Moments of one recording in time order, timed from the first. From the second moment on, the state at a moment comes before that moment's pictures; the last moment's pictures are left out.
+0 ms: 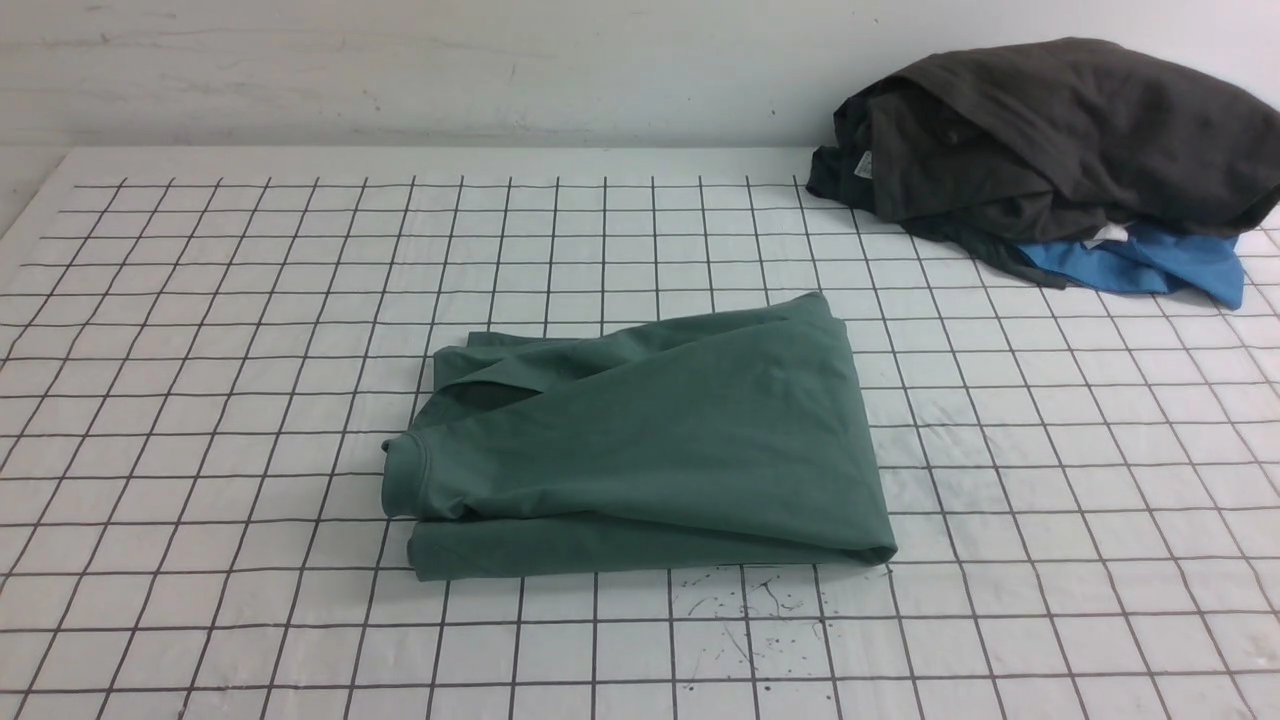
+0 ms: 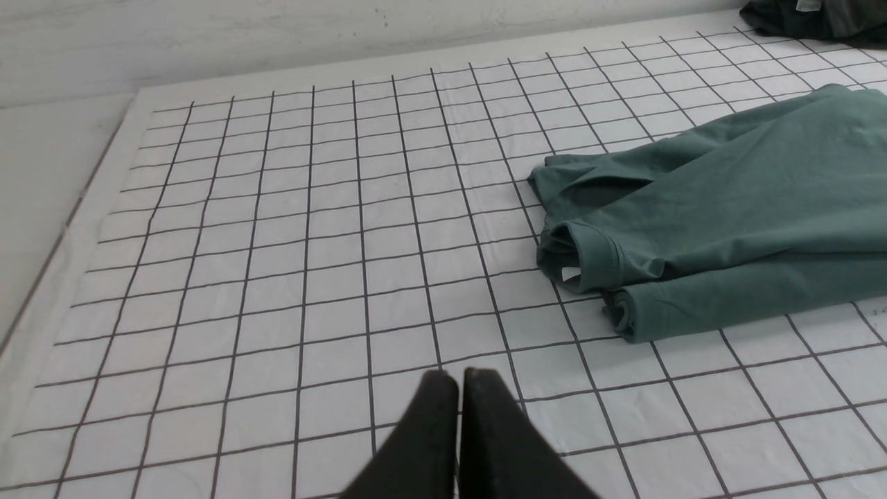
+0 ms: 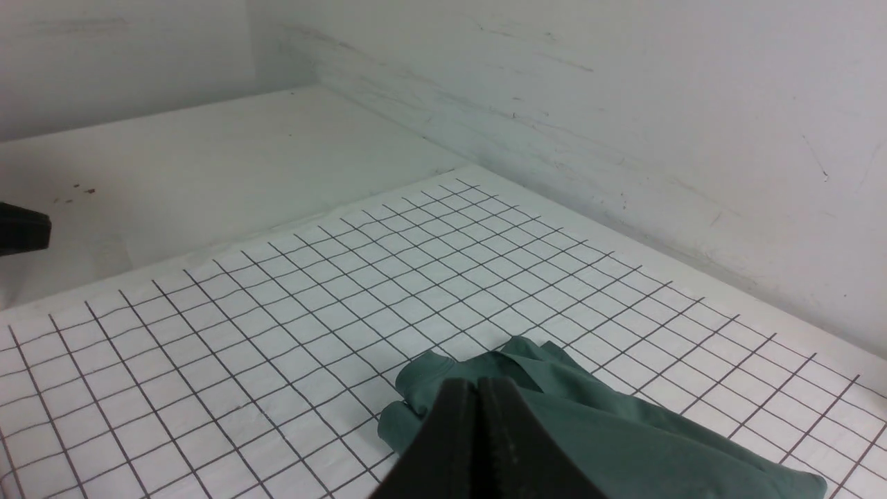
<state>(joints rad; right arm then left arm) 0.79 0.52 -0.84 0.11 0.62 -0.16 -0.24 -0.02 -0.48 0.13 0.92 -0.10</state>
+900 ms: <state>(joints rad) 0.57 0.39 -0.44 0.18 0.33 -0.01 -0.24 -0.02 -0.48 0.13 0.91 -0.10</state>
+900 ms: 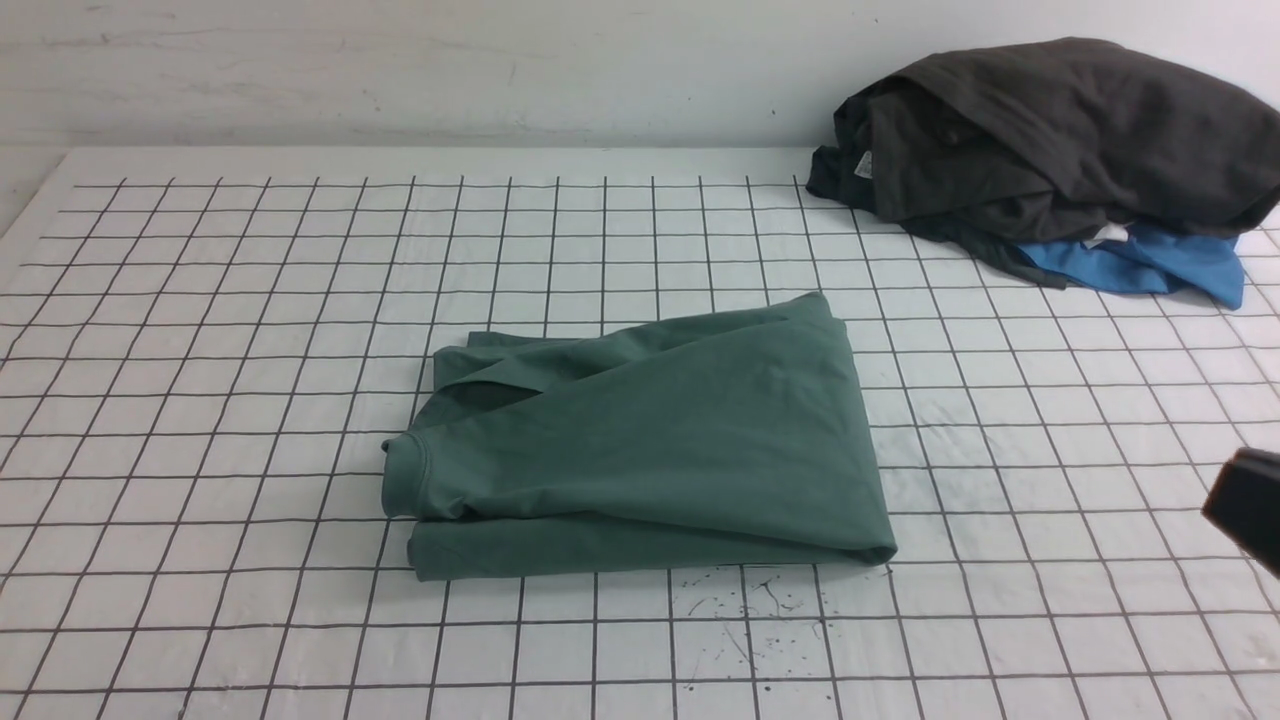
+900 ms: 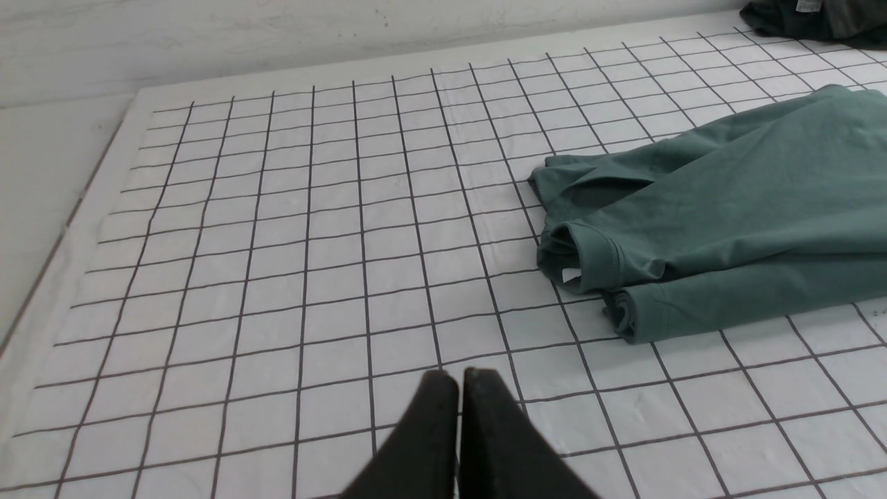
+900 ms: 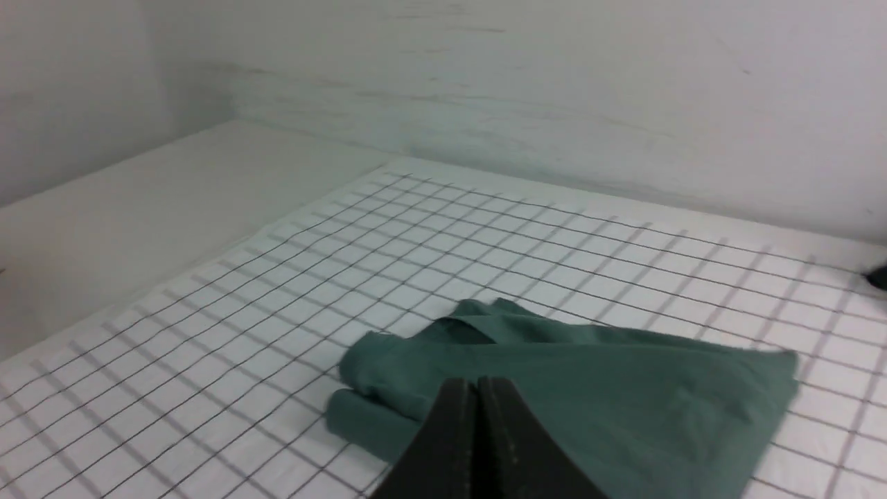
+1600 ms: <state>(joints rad) -0.08 -0.01 0.03 0.01 0.34 0.05 -0.24 -0.02 -0.48 0.13 0.91 -0.10</state>
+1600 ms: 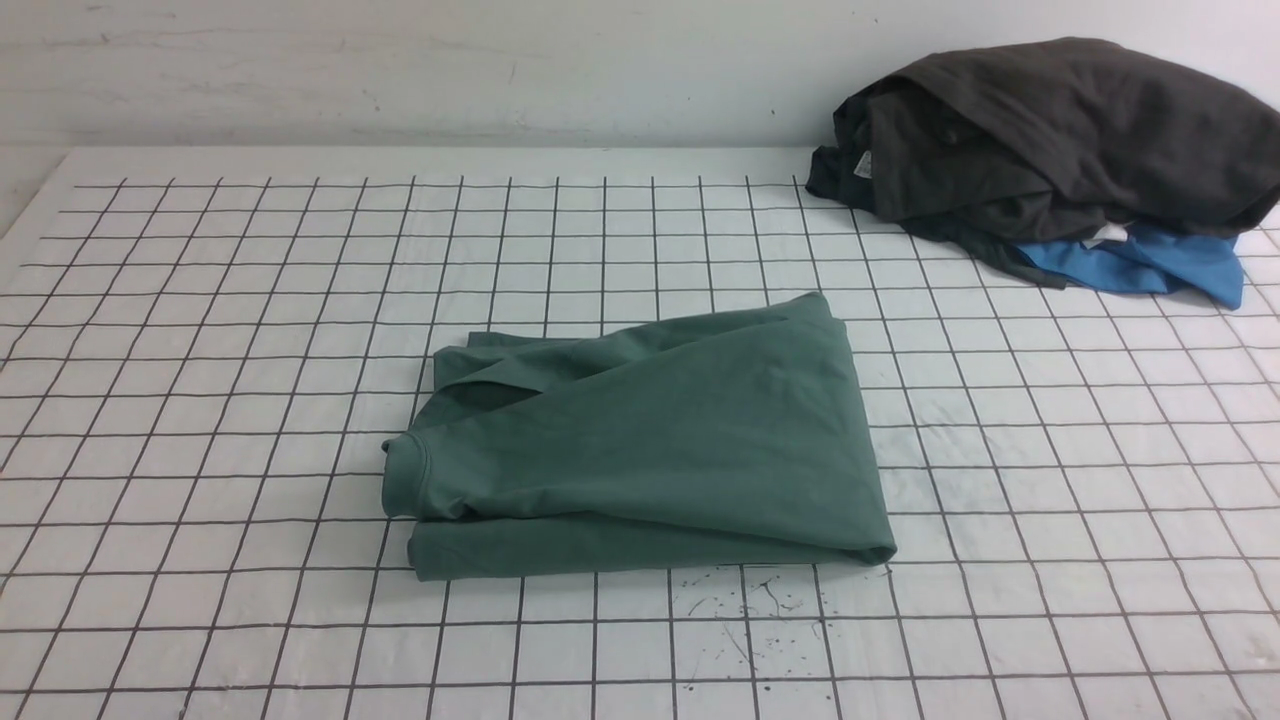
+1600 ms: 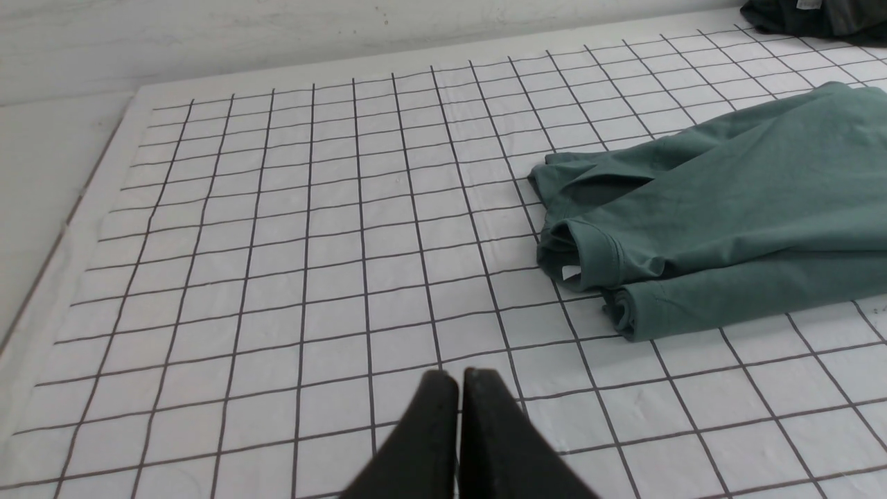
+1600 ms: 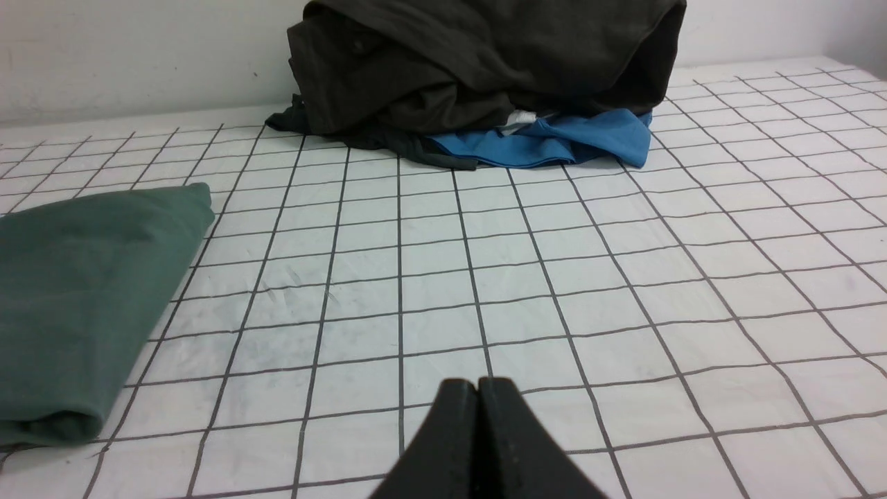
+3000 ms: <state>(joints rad) -0.08 -0.01 0.03 0.01 0.35 0.05 -0.24 -0.02 -0.44 0.13 0.88 -0.10</state>
